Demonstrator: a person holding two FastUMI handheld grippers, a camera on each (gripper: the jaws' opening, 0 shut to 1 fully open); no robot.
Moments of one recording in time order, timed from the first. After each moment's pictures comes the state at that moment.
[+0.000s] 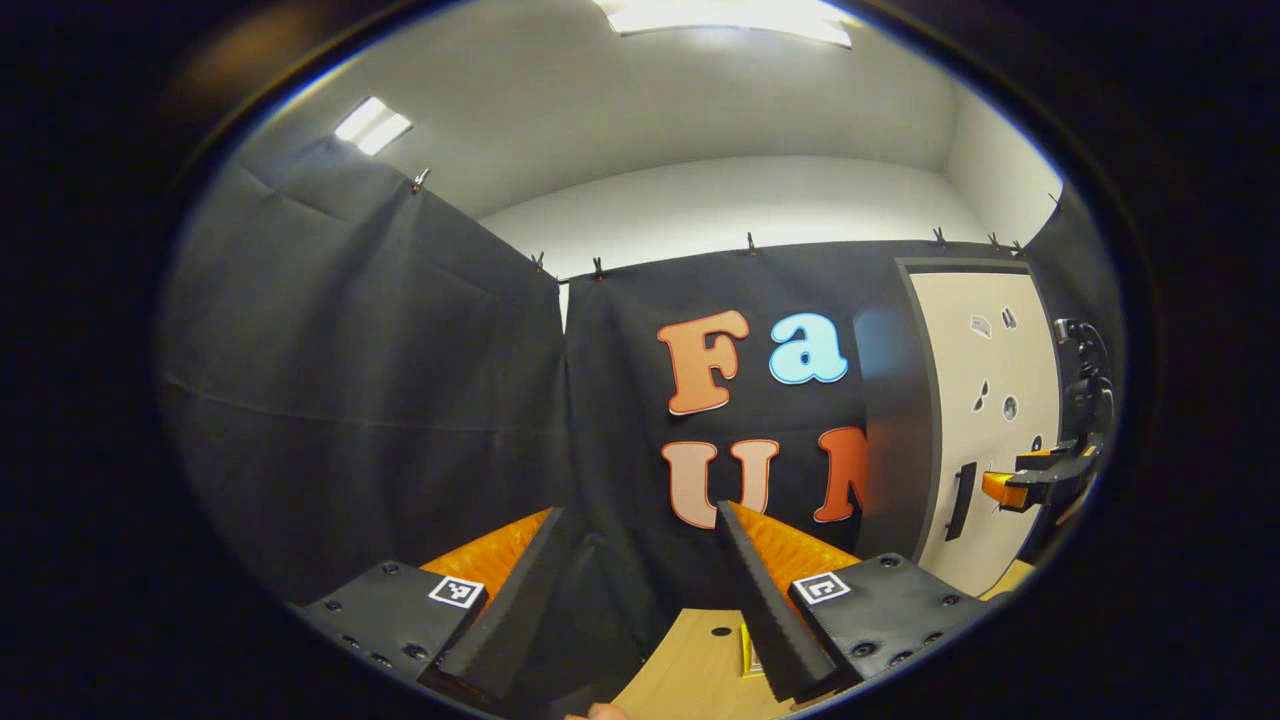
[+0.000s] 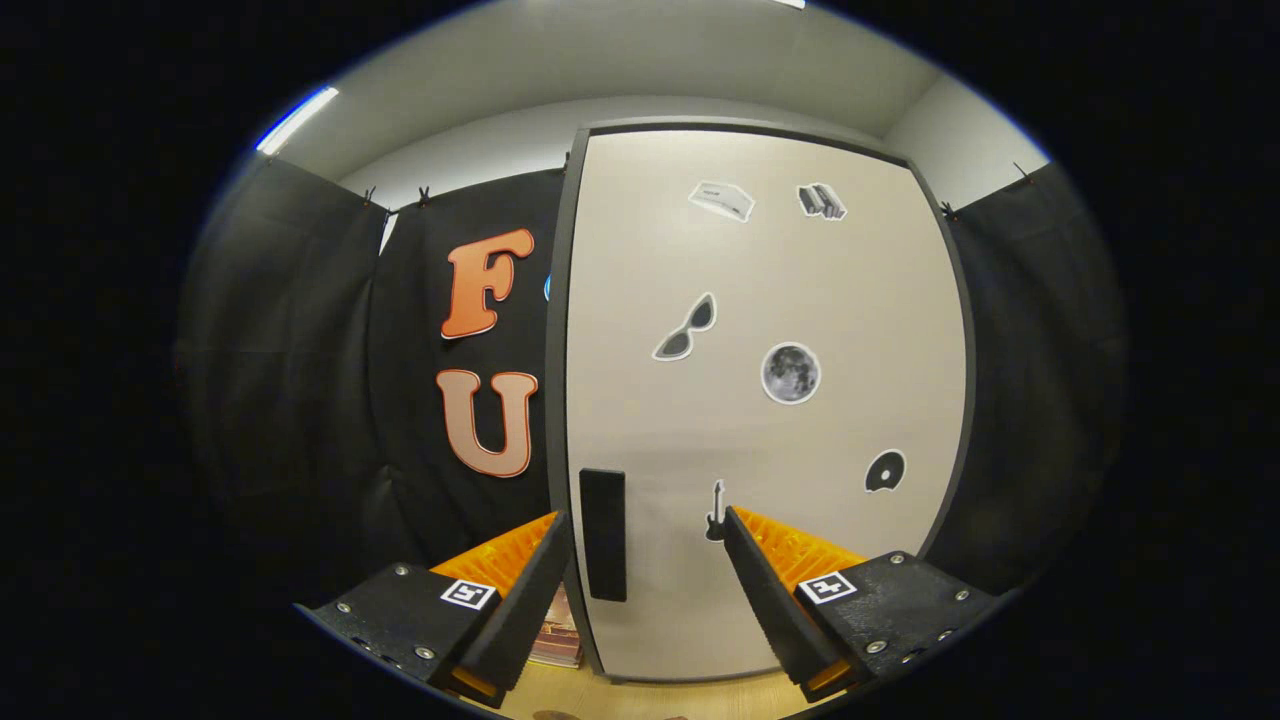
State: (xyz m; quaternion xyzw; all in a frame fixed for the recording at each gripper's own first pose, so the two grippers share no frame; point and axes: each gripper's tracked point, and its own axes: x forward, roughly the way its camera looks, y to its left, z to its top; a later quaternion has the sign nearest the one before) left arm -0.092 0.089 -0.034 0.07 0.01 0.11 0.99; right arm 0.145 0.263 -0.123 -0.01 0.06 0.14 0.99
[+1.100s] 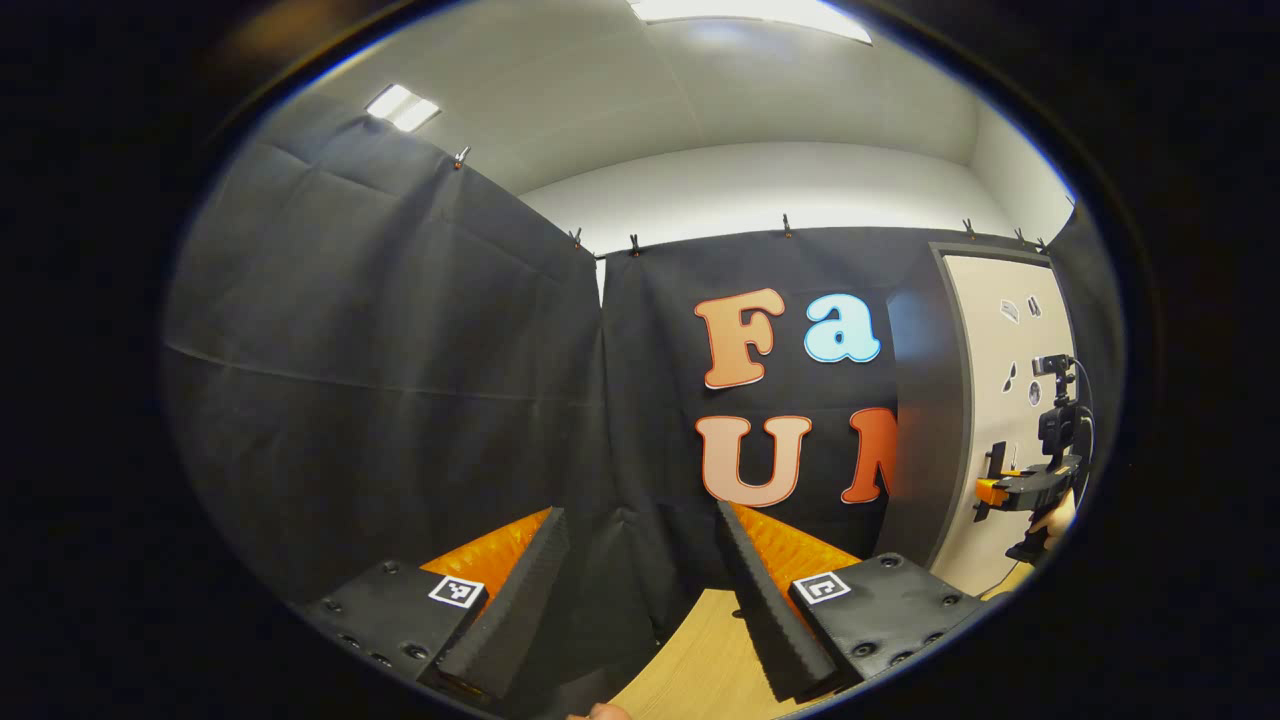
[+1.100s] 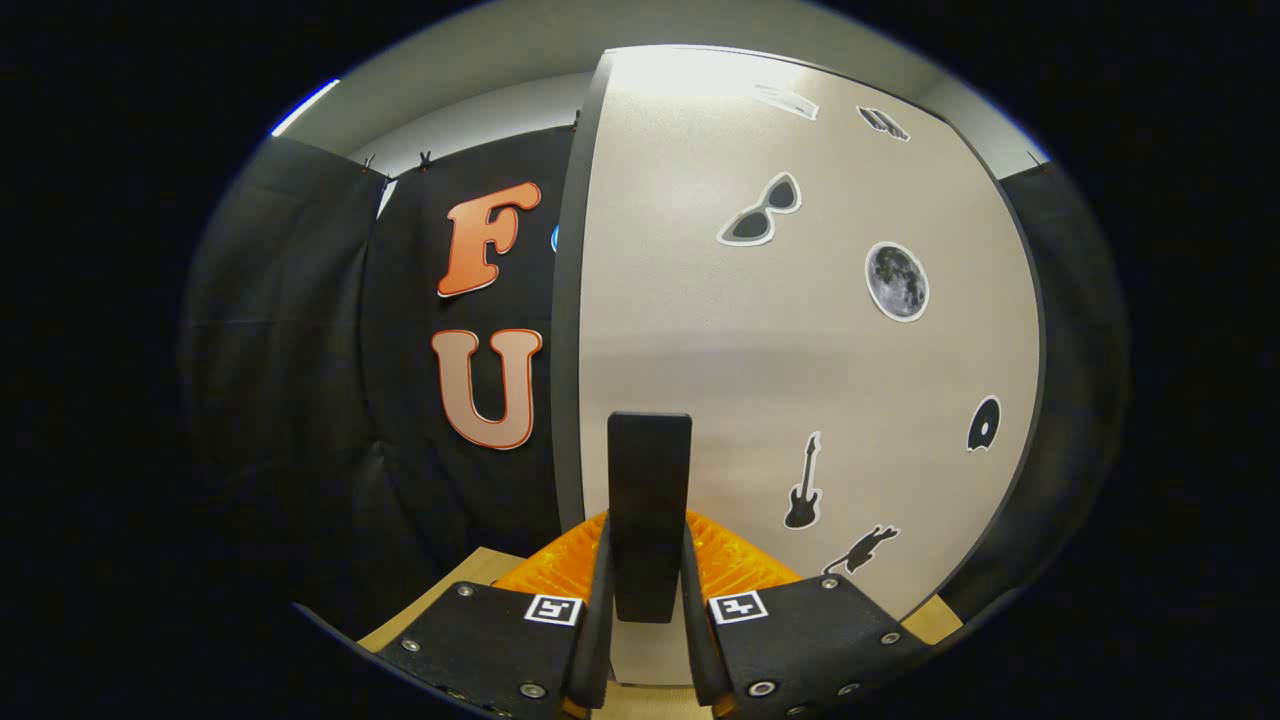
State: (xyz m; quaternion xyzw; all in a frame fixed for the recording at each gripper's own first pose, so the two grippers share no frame) left arm -0.109 0.120 -0.065 0.05 0.04 0.14 0.99; right arm 0.187 0.291 -0.177 -0.01 0.10 0.15 0.98
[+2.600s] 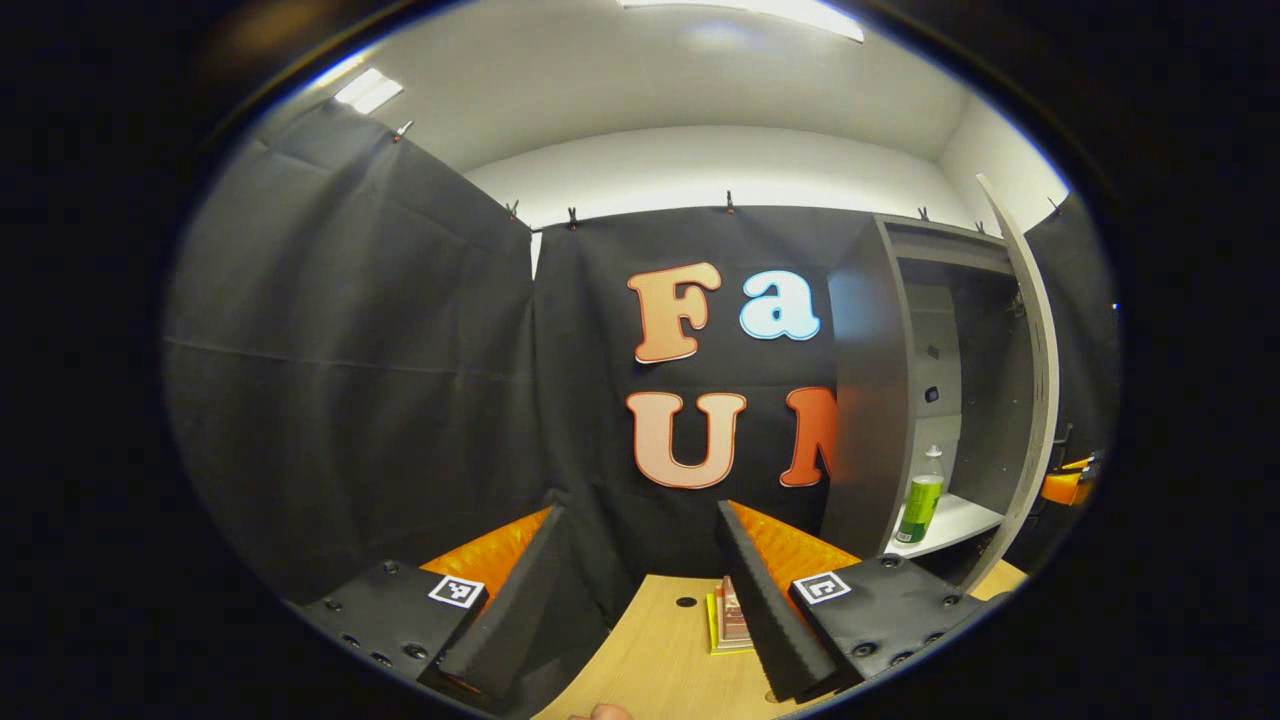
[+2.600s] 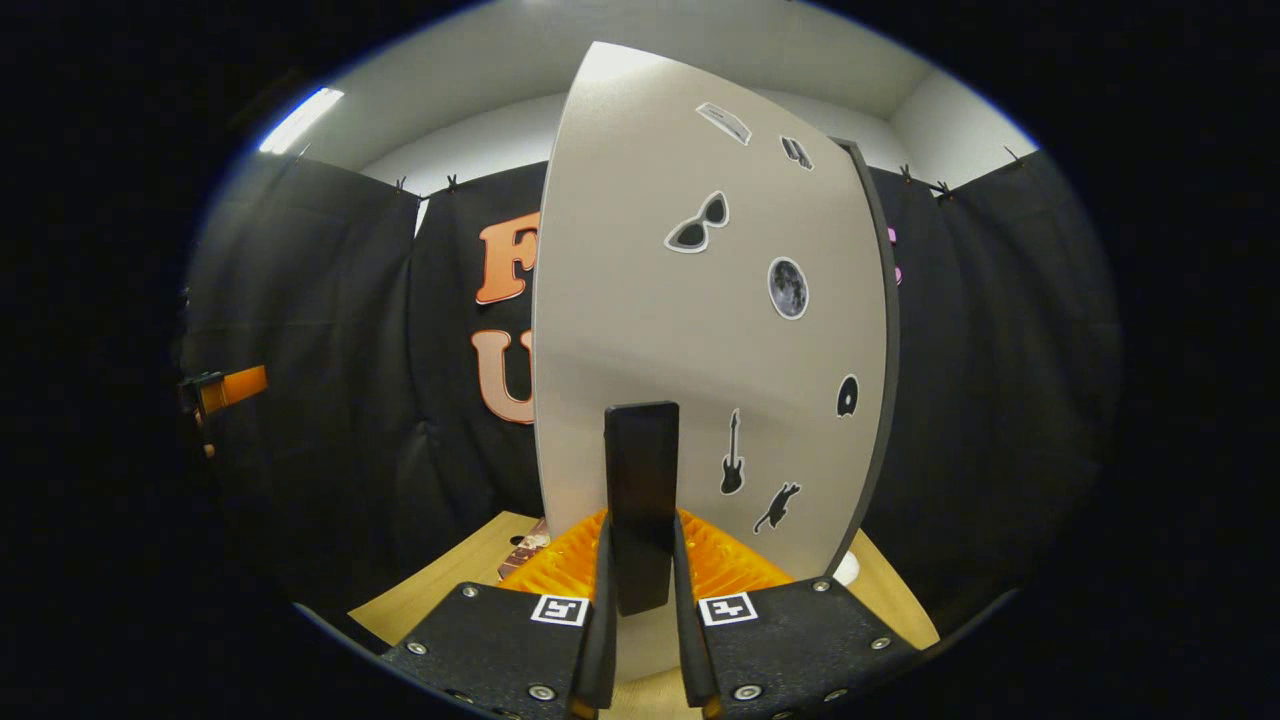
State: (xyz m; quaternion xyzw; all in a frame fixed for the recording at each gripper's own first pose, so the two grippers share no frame) left arm -0.065 0.045 -0.112 0.03 0.07 0.05 1.00; right arm 0.121 0.246 -0.160 -0.01 0.10 0.17 0.98
